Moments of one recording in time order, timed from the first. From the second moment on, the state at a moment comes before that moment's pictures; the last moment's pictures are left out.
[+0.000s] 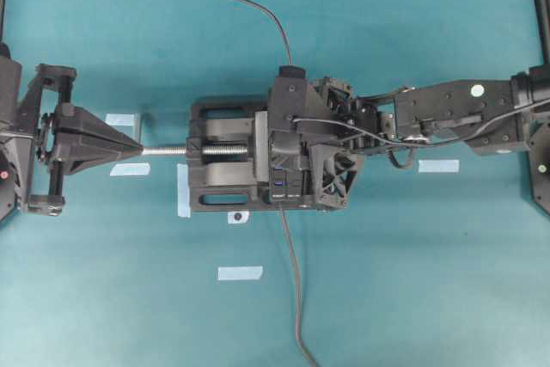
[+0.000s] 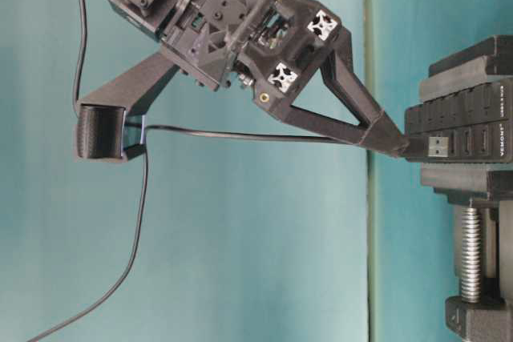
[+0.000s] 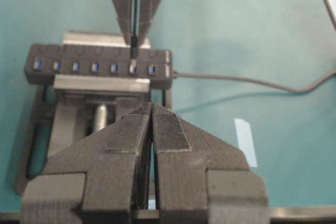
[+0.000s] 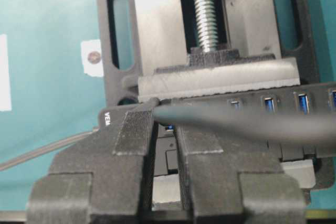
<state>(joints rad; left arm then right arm) -0.03 -0.77 1.08 0.01 0.04 -0.10 0.00 0.05 0.50 -0.02 0.33 0.14</state>
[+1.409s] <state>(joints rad) -0.03 -0.77 1.09 0.01 0.03 -0.10 0.00 0.09 0.49 -0.02 0.35 0.14</state>
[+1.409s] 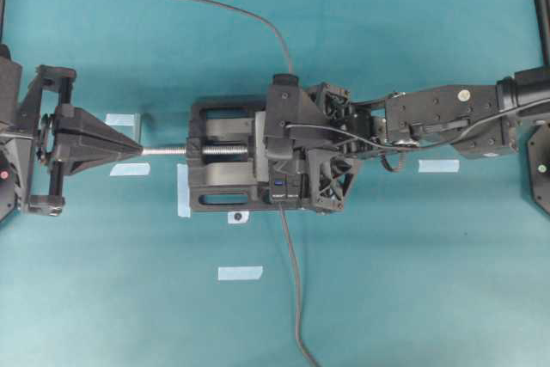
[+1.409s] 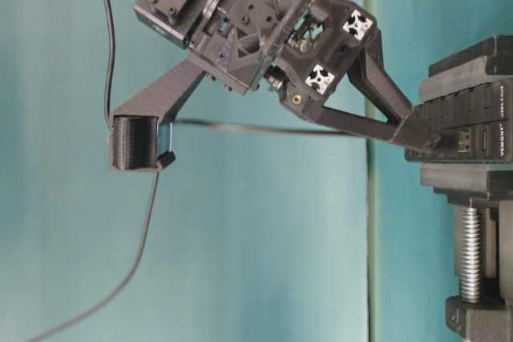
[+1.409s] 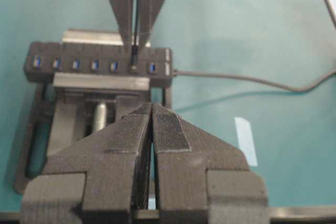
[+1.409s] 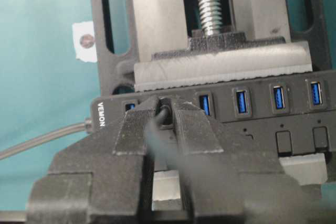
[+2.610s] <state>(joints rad) -0.03 -0.77 1.10 0.01 0.02 -0.10 0.00 0.13 0.48 -0.02 0.38 0.14</state>
